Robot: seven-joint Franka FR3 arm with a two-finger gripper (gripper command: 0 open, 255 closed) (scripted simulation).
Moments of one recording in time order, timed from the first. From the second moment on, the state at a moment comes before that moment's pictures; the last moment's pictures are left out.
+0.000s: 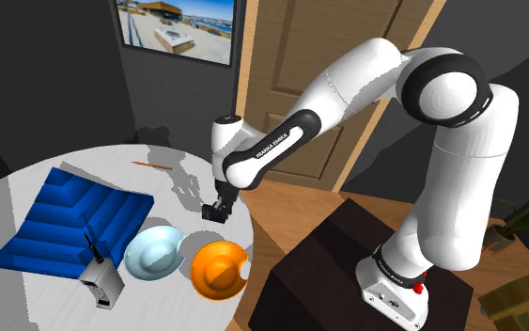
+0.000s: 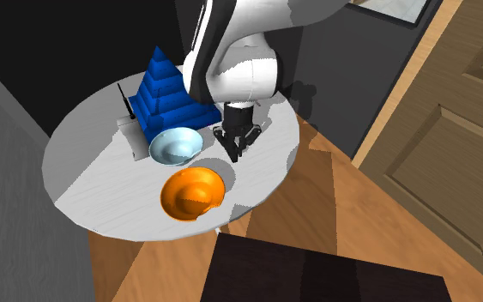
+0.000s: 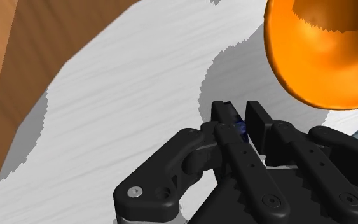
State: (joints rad) arm 0.25 0.39 0.22 -2.16 0.01 2.43 0.07
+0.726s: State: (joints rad) arm 0.23 0.27 0.23 -2.16 0.04 2.32 0.06
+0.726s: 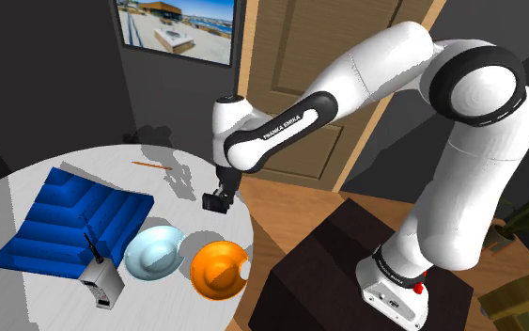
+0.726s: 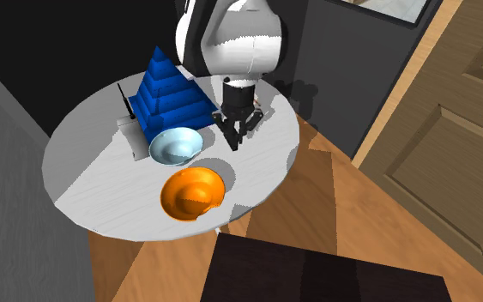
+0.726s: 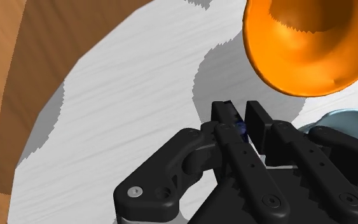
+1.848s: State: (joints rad) arm 0.47 0.58 0.28 -1.62 -0.04 2.10 0.36
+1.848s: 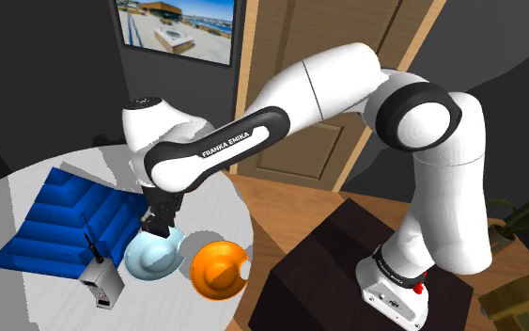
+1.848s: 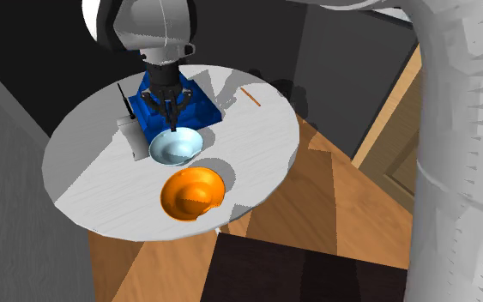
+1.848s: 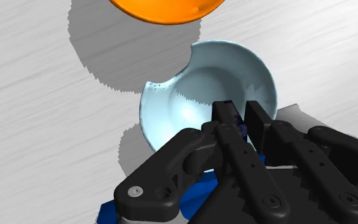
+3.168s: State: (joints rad) arm 0.49 0.73 0.26 -1.63 -0.07 2.25 0.37
